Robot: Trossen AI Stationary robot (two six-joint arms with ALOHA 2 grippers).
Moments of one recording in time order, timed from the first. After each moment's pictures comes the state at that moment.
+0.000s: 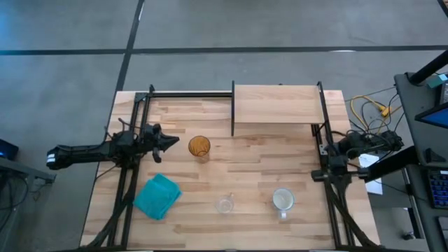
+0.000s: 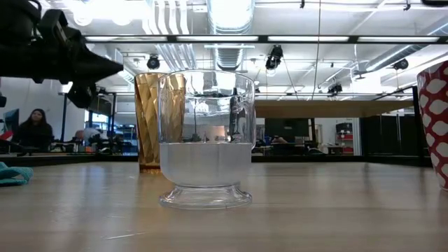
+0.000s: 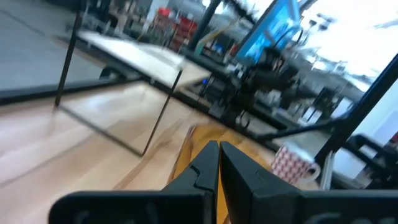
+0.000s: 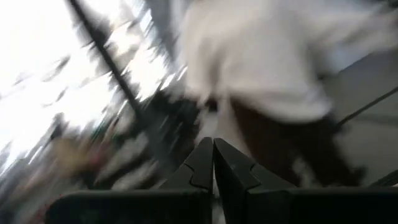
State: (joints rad) left arm 0.12 0.17 0.01 0.17 -0.11 -0.47; right arm 0.26 0.00 0.01 0.46 -1.03 0.95
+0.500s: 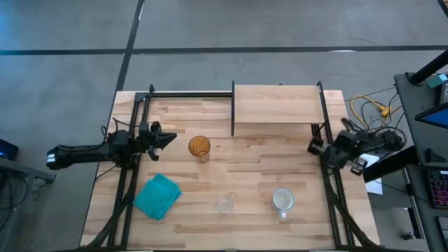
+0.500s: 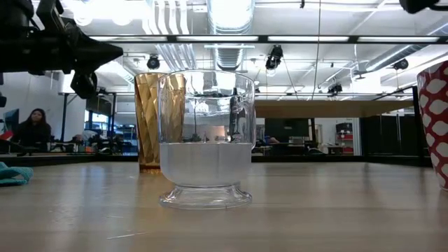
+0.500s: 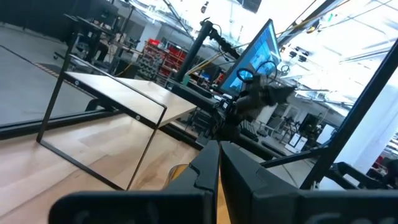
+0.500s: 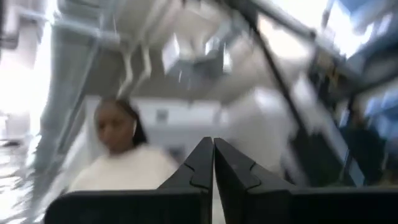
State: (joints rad) left arm 0.12 0.17 0.01 0.28 -0.11 -0.47; right arm 0.26 0.00 0.01 0.81 -0.32 0.64
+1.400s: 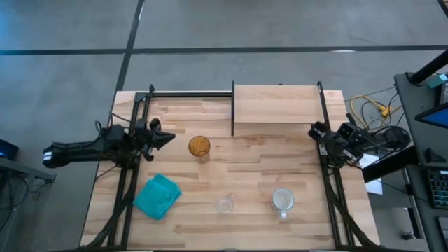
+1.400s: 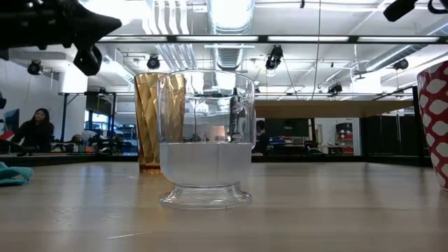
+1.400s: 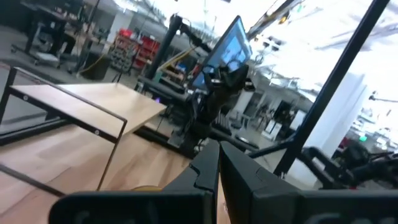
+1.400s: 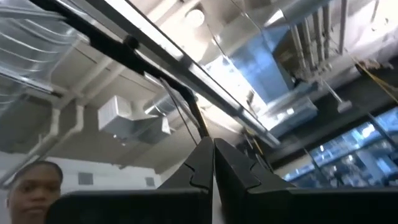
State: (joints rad) left arm 0.12 0.28 0.20 0.19 0.01 -0.46; right arm 0.26 0.17 0.03 1.02 0.02 0.50
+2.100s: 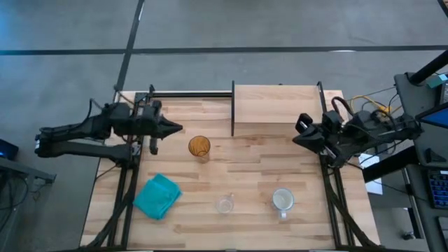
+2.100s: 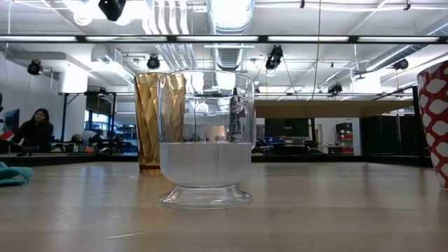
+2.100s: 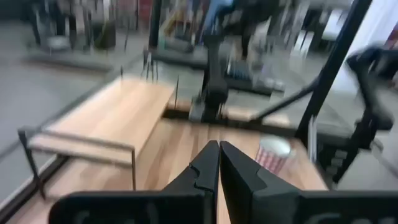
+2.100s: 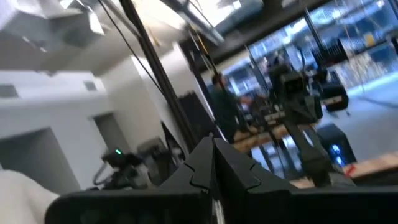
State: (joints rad) left arm 0.12 0.76 0.87 -0.31 0.05 -0.14; right arm 0.26 0.70 0.79 0.21 0.02 0.46
